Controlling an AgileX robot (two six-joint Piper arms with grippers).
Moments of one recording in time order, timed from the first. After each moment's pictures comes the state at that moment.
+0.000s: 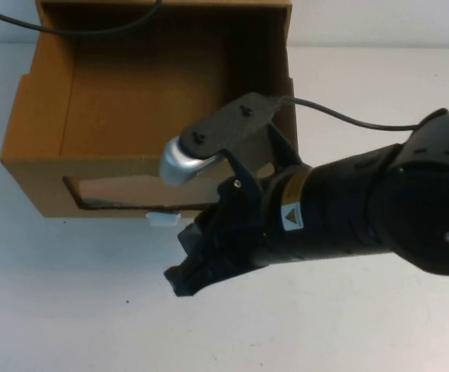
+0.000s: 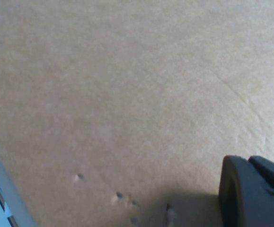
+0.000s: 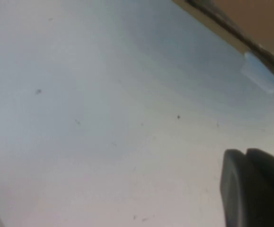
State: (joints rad) right arm 0.95 1.42 -1.24 0.05 0.65 0.08; left arm -0.08 2.11 -2.39 -0.65 1.19 0.54
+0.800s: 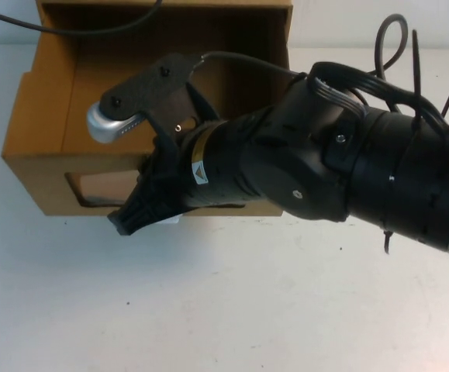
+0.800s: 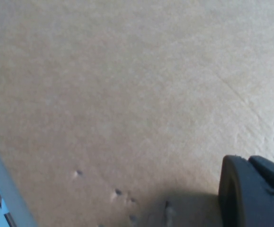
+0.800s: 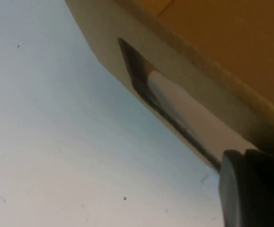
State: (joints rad) right arm 0.95 1.69 -1.51 -0.22 0.61 0.18; left arm -0.08 2.11 -2.40 -0.65 1.19 0.52
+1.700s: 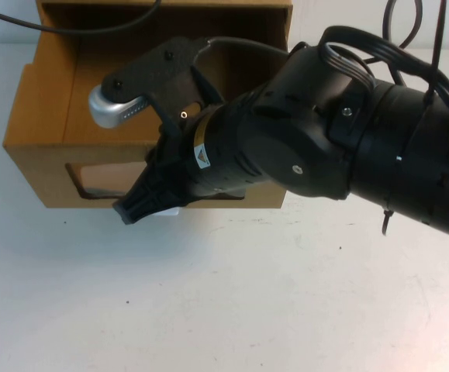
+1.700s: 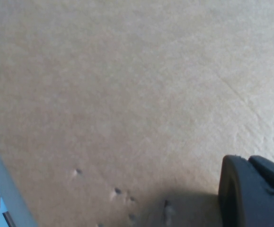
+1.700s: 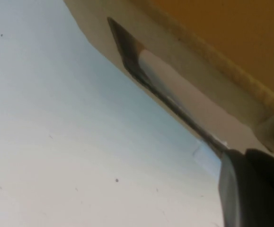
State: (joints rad) right arm 0.96 1.69 -1.59 -0.24 0.75 0.21; left arm -0.08 2.11 -2.40 -0.65 1.19 0.52
